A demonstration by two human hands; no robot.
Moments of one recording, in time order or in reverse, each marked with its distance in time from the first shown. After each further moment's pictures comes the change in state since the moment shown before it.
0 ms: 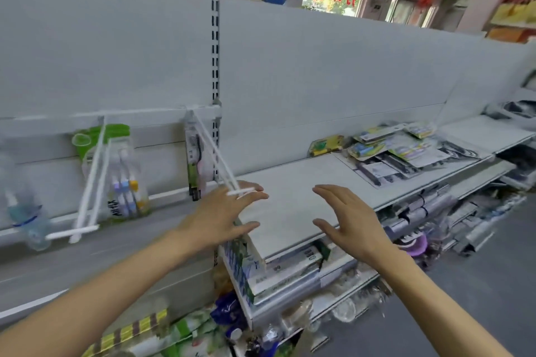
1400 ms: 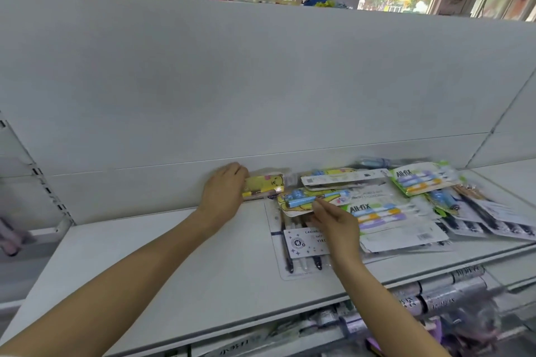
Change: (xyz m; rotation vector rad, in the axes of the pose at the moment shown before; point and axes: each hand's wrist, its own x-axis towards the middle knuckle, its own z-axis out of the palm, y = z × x) left_hand 0.392 0.025 0.200 0.300 0.154 -0.604; right_hand 0.138 0.382 0.066 1.323 0.096 0.695
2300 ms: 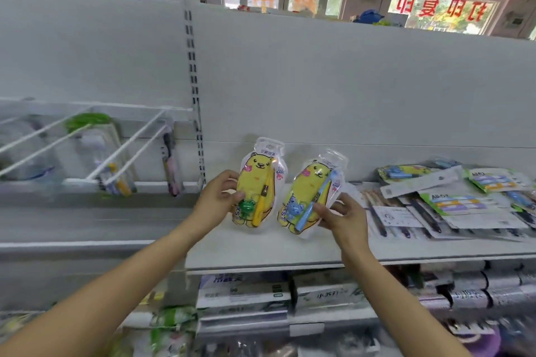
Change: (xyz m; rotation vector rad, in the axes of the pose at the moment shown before) left_hand -0.214 -0.147 -0.171 -1.006 -0.028 -0.457; right_hand -0.176 -0.018 0.157 0.027 -0.200 -0.140
